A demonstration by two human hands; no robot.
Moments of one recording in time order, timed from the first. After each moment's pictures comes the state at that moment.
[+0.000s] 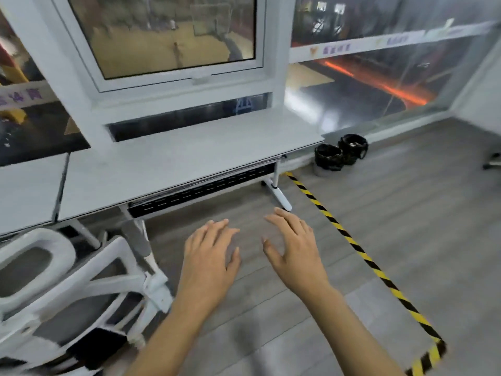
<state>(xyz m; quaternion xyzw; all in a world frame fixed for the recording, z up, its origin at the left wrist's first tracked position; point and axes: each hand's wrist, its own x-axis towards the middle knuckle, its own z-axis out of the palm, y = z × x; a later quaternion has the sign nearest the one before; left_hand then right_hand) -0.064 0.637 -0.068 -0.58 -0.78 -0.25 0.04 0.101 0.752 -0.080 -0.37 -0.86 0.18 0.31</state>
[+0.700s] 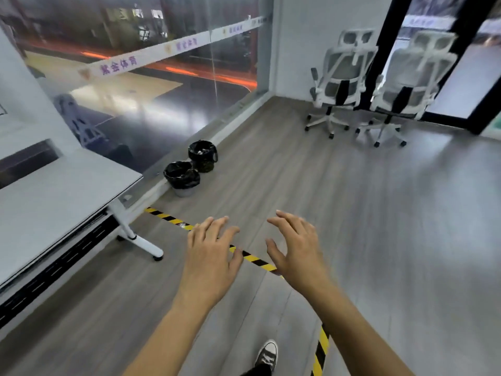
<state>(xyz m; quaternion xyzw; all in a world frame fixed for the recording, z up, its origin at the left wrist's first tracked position) 0.312 1.040 -0.076 -0.80 -0.56 -0.23 -0.02 0.516 1.029 -0.092 -0.64 -0.70 0.06 0.31</state>
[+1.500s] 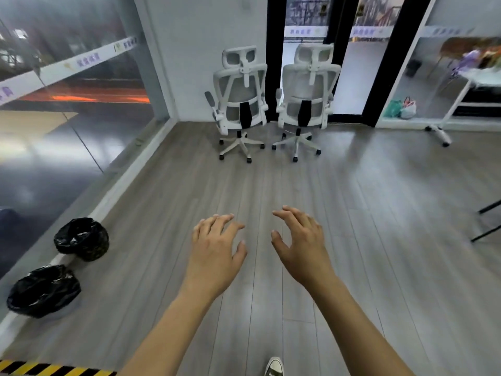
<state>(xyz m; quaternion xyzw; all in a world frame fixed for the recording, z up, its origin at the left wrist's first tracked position) 0.802 1.525 -0.058 -0.89 -0.38 -0.24 -0.05 0.985 1.437 -0.069 -0.78 -0.54 0.01 0.32</state>
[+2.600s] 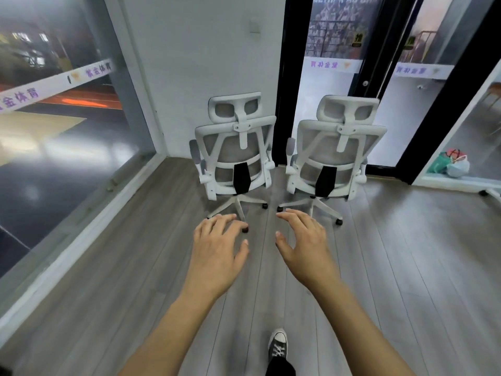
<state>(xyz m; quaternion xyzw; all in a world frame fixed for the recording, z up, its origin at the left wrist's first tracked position) 1.299 2.219 -0.043 -0.88 -0.40 -0.27 -0.05 1.491 2.139 -0.047 -0.75 -0.57 0.00 0.34</state>
